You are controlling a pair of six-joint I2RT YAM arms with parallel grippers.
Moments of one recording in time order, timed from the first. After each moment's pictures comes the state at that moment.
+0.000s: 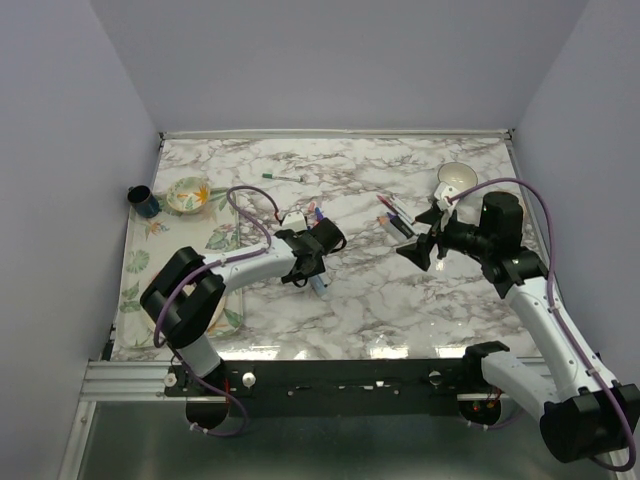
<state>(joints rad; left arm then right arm) -0.82 1.65 1.03 -0.65 -0.48 -1.07 0.18 0.93 0.80 -0.31 -0.76 -0.39</state>
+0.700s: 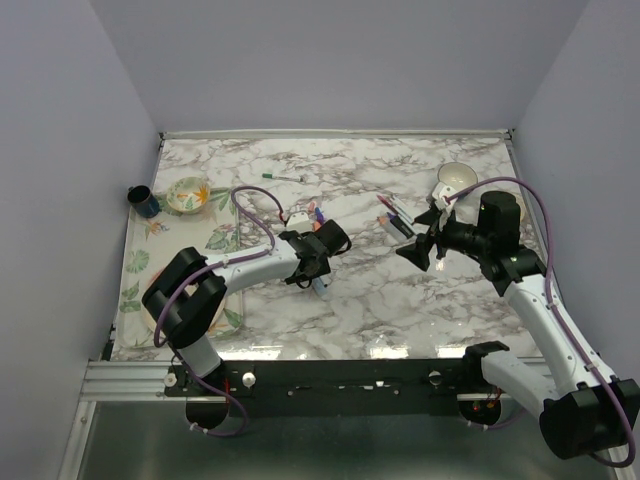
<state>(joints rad) -0.85 1.66 1.06 -0.64 -0.48 -1.09 0.18 0.95 0.80 -0.32 -0.76 -0.39</state>
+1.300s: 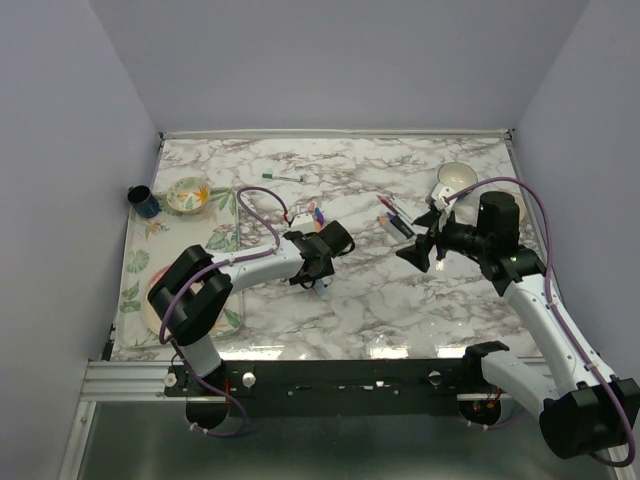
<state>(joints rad) -0.87 1.69 1.07 -0.64 -0.46 -1.09 0.18 0.96 0.80 -0.34 -0.76 -0.39</state>
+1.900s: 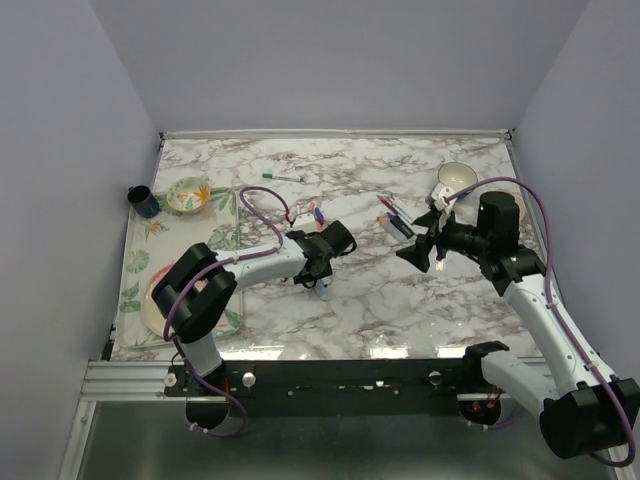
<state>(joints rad) -0.87 1.72 1.09 -0.63 -0.46 -1.09 0.18 0.96 0.80 -0.34 -0.76 -0.39</state>
